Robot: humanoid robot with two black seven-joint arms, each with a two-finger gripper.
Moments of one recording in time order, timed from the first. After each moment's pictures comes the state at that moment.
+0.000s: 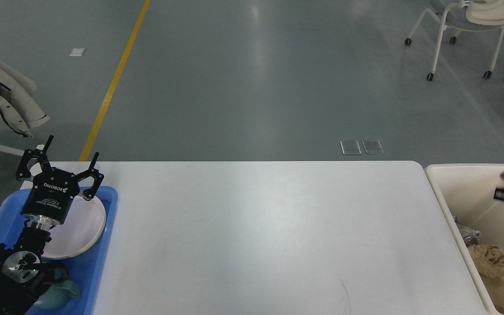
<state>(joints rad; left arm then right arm) -0.50 0.35 -0.83 -0.38 -0.21 -0.96 -0.40 0.73 -0.47 -1.10 0.21 -0.20 0.01 0.09</state>
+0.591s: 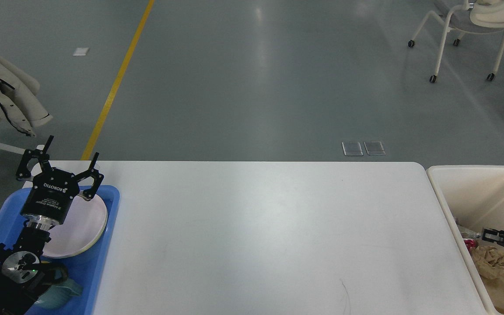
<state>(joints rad) -0.50 0.35 -0.83 -0.38 -0.21 -0.96 -0.40 0.69 -0.45 -1.08 0.17 -0.18 0.00 0.08</state>
